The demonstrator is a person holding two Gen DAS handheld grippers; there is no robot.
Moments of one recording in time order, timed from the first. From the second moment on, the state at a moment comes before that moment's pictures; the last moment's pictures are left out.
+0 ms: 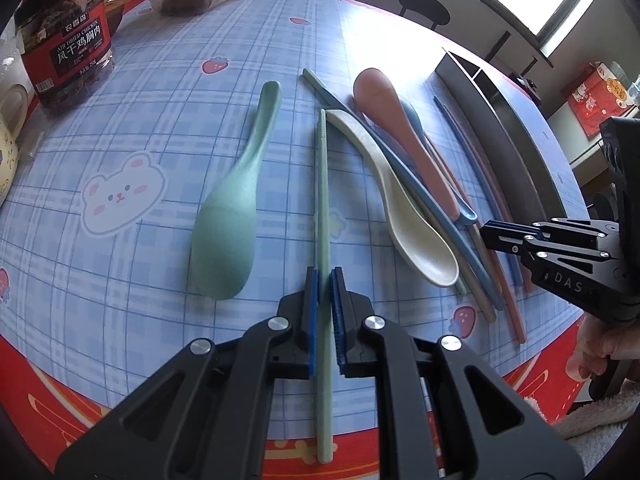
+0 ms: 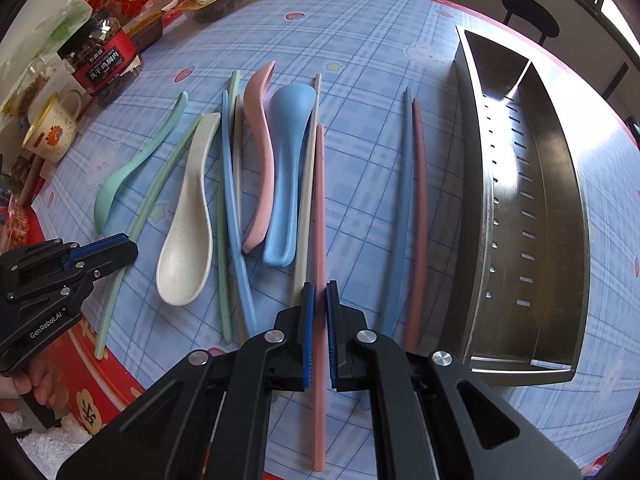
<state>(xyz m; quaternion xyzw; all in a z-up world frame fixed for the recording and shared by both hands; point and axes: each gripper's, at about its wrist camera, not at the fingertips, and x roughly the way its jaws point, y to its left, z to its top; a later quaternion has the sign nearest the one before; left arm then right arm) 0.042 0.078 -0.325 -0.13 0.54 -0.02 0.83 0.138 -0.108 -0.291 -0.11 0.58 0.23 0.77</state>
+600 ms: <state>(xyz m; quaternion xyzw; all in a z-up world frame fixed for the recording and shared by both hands) 0.001 0.111 -0.294 -0.26 0.51 -0.03 0.82 0.117 -0.170 -0.256 0.05 0.56 0.27 0.79</state>
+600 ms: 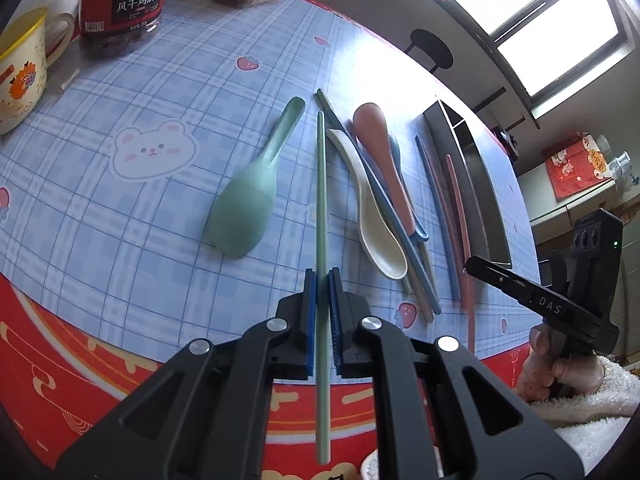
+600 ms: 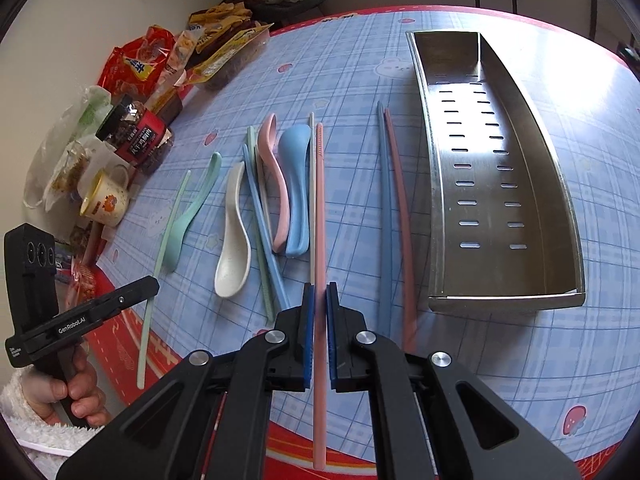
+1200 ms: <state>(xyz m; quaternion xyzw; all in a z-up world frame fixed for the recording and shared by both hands) 0.067 0.081 -0.243 -0.31 0.51 -0.08 0.80 0.155 -0.202 -0.217 0.09 0.52 0.24 0.81</state>
